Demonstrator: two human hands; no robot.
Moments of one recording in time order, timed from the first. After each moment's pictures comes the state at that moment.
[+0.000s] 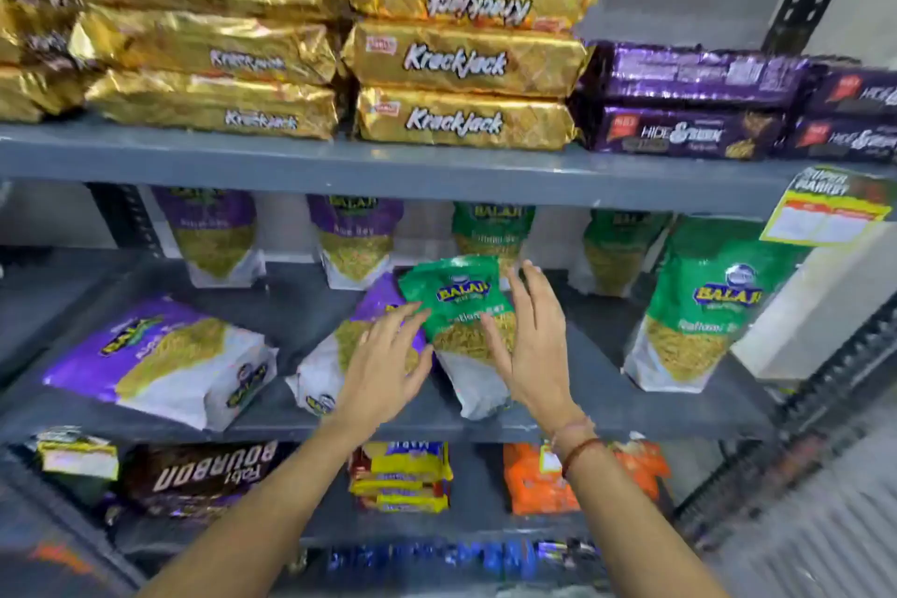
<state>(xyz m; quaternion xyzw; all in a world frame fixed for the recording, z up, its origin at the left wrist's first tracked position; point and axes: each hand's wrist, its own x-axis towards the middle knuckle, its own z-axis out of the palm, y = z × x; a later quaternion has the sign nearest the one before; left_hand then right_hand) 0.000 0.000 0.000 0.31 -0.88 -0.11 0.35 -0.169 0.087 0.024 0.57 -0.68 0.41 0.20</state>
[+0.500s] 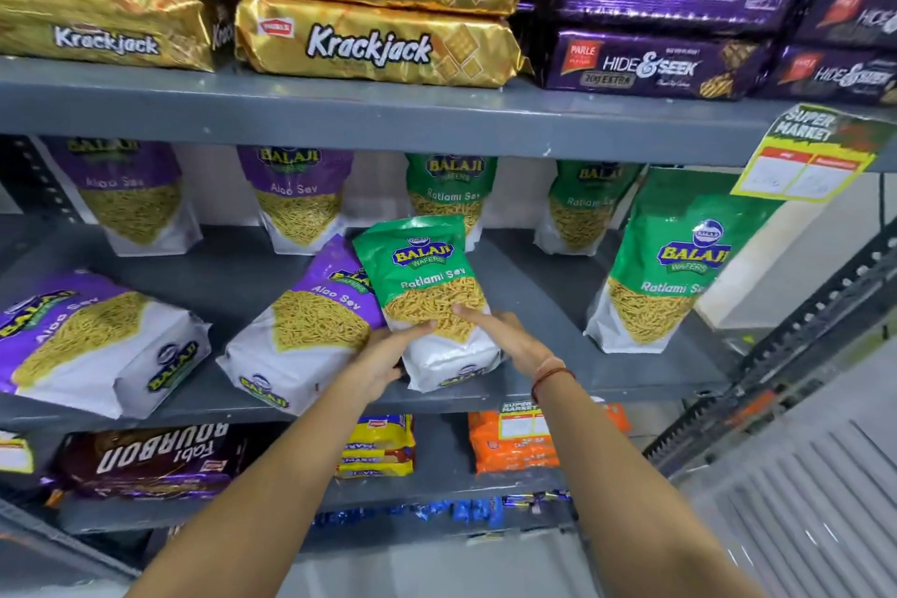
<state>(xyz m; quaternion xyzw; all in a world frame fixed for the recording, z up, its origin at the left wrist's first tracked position) -0.087 -0.014 -0.051 0.46 -0.47 -0.73 0.19 -0.257 0.057 -0.047 0.28 -0.75 0.40 -0.44</state>
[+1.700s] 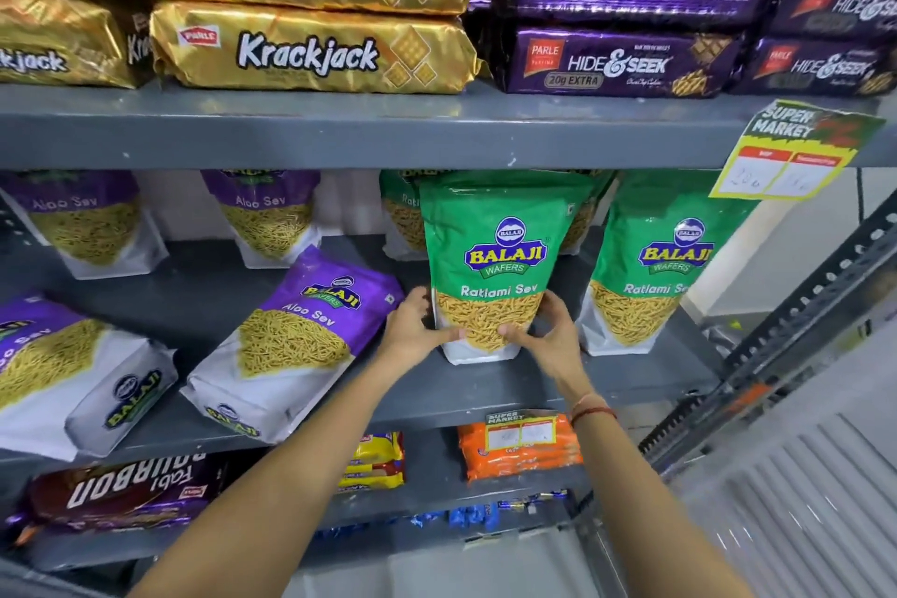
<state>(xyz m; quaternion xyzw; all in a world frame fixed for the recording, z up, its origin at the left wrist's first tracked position) -0.146 -0.025 -0.044 0.36 -0.72 -0.53 0.25 -0.311 0.103 -0.067 0.30 -0.70 0.60 -0.23</state>
